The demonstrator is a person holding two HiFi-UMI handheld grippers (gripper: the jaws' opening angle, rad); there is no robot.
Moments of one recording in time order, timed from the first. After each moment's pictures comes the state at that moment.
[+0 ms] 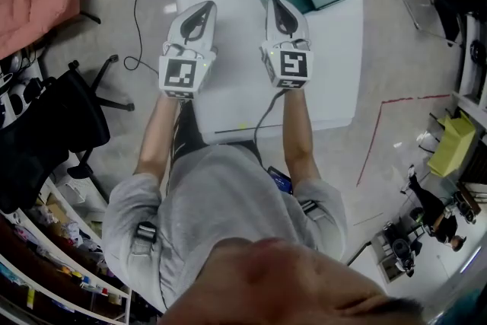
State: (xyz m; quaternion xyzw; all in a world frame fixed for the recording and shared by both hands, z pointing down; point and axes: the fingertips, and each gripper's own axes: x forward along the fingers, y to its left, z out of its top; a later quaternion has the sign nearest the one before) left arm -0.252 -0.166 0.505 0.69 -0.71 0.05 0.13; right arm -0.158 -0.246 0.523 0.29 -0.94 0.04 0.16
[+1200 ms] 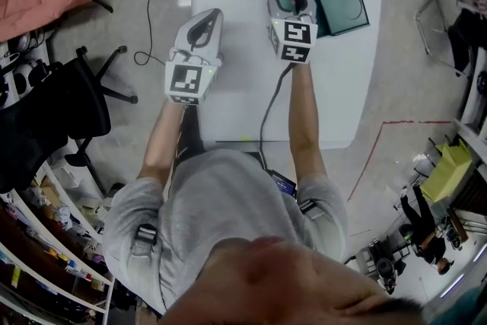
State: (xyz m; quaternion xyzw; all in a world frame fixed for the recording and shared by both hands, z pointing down) left arm -0.286 -0.170 0.529 0.65 -0.74 0.05 0.16; right arm -0.230 -0.314 0.593 0.26 -0.93 0.07 0.24
